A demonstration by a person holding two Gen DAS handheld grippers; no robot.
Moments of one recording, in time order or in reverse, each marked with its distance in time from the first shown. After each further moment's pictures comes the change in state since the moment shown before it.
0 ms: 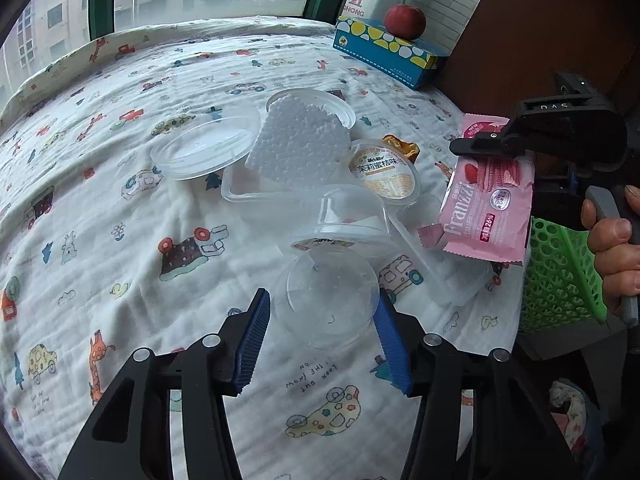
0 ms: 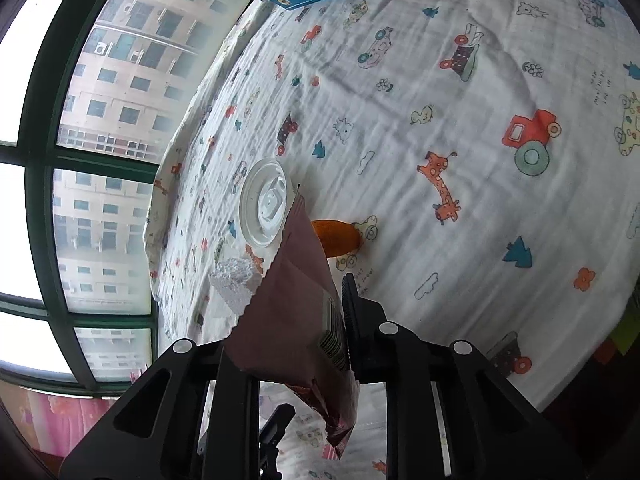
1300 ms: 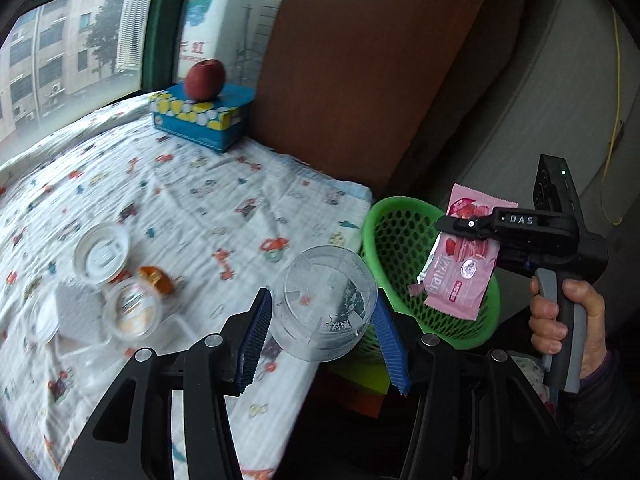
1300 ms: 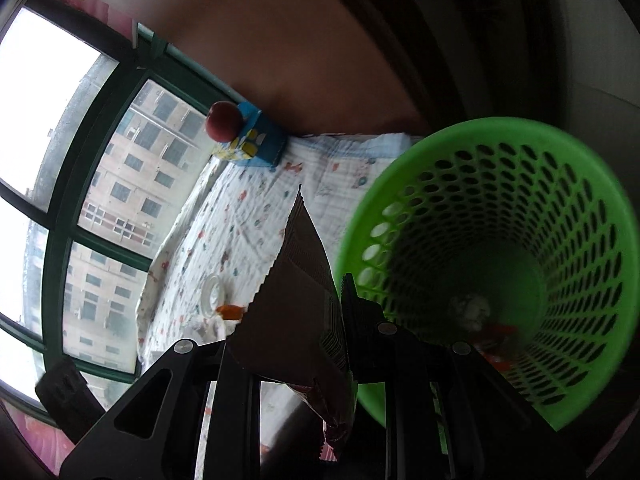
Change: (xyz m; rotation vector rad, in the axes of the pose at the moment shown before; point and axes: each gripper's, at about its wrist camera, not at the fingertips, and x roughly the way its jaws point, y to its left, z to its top) left arm -0.045 -0.200 0.067 0.303 -0.073 -0.285; right arm -0.223 -0.130 -0.012 0.007 -0.400 -0.106
